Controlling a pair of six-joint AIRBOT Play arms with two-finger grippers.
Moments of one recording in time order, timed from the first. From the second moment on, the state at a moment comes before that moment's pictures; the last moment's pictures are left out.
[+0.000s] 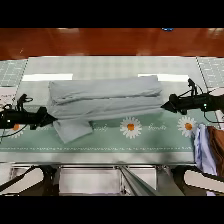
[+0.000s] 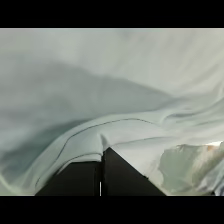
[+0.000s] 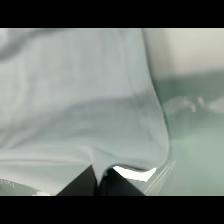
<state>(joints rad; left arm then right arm) 0.48 -1.21 0.64 0.83 -1.17 -1.22 -0.30 -1.38 0.85 -0.79 1.11 1.26</state>
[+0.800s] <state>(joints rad) 0.29 -1.76 1.38 0.80 -1.11 -1.37 -0.20 -1.79 1.41 -0.76 1.08 1.33</state>
